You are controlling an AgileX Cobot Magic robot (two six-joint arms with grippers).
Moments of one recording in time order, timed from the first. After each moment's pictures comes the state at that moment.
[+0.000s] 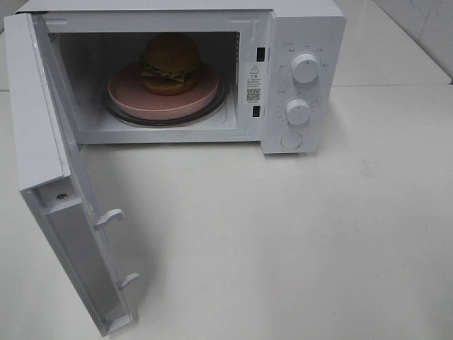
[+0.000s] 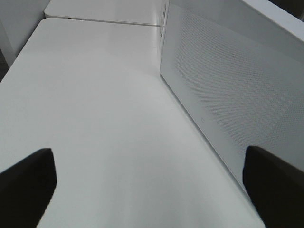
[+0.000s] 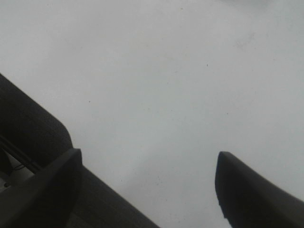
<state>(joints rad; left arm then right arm) 0.04 0.00 -0.52 -0.08 1.07 0.00 0.68 0.70 -0.67 -0.23 1.03 0.06</state>
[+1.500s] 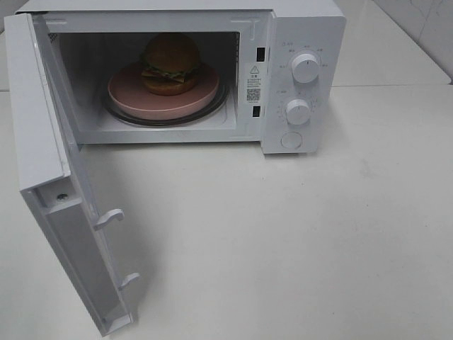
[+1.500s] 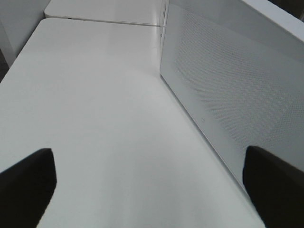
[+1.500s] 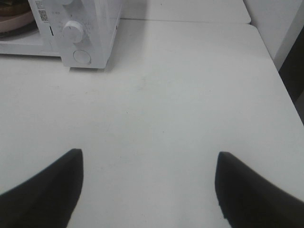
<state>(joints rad) 0.04 0.00 -0.52 -0.08 1.07 0.00 0.05 0.00 -0.50 -0.04 1.00 0.05</state>
